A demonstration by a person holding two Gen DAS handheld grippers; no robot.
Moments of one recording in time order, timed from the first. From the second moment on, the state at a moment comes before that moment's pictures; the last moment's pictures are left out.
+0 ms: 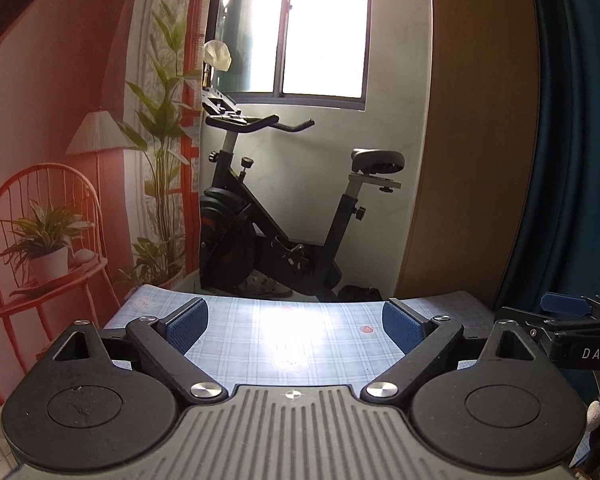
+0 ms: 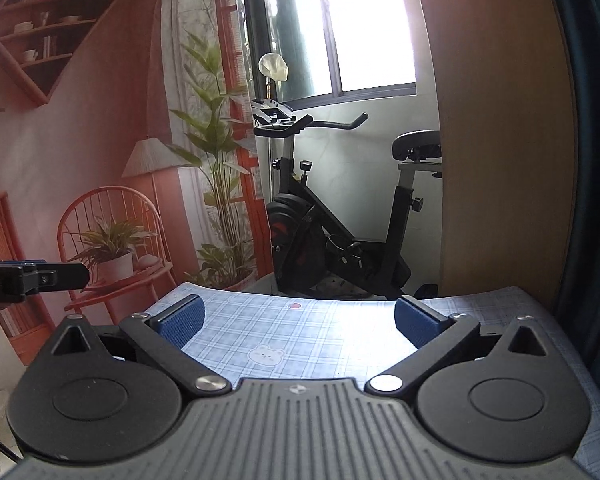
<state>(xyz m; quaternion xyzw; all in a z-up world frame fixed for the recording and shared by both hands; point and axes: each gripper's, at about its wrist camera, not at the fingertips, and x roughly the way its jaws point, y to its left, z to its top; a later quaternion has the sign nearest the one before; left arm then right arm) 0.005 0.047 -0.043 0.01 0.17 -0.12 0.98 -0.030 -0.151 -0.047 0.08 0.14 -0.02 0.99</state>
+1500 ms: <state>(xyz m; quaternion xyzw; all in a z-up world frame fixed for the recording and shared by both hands) -0.028 0.045 -0.022 0.02 0.15 -0.10 0.98 -0.053 -0.145 -0.024 0.08 0.13 -0.04 0.99</state>
